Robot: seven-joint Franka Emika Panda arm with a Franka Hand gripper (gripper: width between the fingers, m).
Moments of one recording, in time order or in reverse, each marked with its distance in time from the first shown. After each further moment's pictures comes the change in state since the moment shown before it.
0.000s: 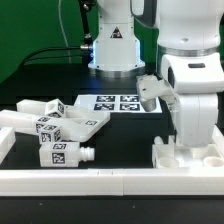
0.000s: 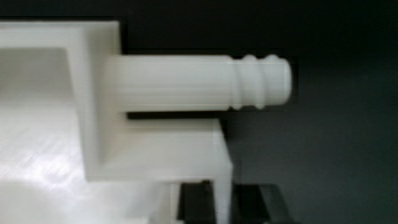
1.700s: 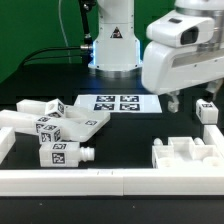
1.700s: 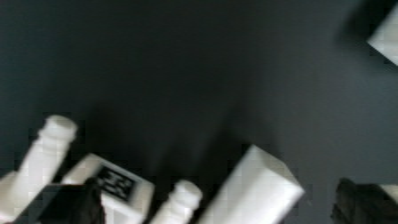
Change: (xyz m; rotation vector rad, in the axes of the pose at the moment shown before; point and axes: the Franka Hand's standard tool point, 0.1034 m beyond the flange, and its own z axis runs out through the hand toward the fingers) arm 0.042 -0.047 -0.047 -0.030 -0.011 1.065
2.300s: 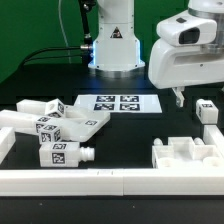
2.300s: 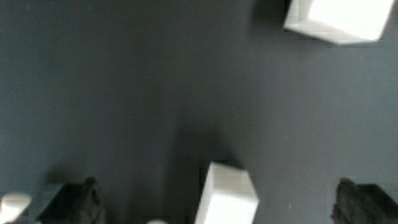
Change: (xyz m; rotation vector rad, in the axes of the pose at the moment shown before) arm -0.014 -0.023 0.006 0.035 -0.102 0.292
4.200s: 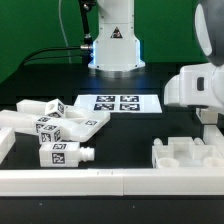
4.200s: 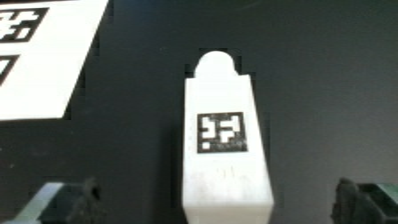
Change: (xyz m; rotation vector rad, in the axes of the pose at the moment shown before) arm -0.035 -0.040 0.043 0.099 -0.850 0.272
